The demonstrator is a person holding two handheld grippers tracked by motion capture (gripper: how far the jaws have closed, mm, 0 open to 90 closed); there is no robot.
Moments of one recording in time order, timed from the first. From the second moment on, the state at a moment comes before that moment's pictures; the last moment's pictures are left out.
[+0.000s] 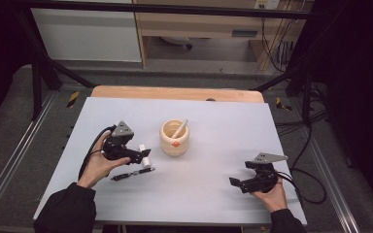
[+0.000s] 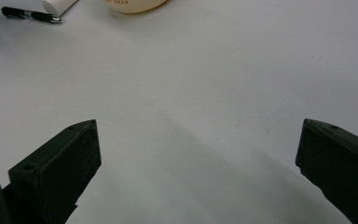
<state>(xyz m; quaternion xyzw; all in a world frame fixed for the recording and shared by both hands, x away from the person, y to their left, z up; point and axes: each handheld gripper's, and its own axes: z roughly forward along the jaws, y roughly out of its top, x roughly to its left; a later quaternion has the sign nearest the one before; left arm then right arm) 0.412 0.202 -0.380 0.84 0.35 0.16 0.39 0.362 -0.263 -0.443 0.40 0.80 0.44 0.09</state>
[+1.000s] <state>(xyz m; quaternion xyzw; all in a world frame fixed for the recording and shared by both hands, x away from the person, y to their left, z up) 0.394 0.223 -0.418 0.88 0.29 0.11 0.34 0.362 -0.262 -0.445 0.40 0.80 0.43 0.09</state>
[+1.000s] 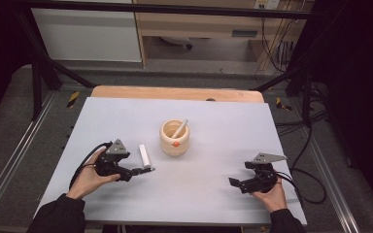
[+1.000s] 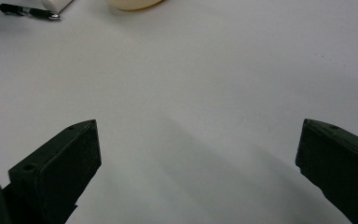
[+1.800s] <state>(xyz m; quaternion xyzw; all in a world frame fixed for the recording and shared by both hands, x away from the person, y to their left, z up) 0.404 0.198 -0.422 0.94 0.22 0.06 0.27 0.362 -0.262 -0.445 0.40 0.80 0.43 0.09</state>
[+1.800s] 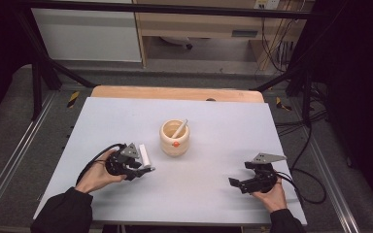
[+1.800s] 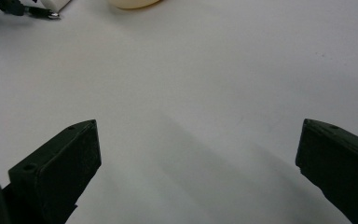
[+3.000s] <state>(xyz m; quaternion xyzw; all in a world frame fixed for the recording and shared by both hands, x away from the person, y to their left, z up) 0.409 0.191 -0.425 0.95 0.21 0.06 0.22 0.363 -0.262 -0.445 0.40 0.80 0.43 0.09</state>
